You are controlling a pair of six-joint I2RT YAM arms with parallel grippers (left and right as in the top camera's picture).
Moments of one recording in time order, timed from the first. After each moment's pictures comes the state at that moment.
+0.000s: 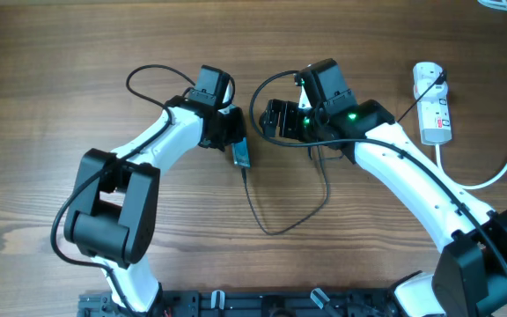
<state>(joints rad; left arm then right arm) -0.35 1.92 1.20 -0.49 0.28 -0.54 0.48 1.63 1.23 -0.59 -0.22 0.60</state>
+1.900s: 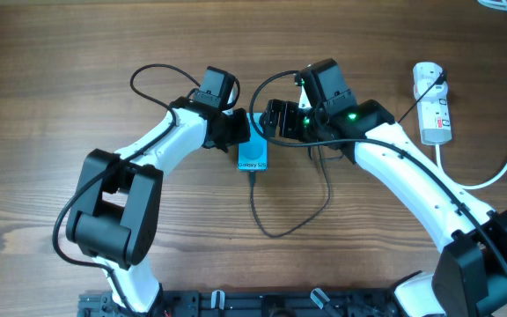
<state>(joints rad) -0.38 1.92 1.20 -0.49 0.25 -0.55 0.48 1.63 1.23 -0.59 -0.22 0.60</state>
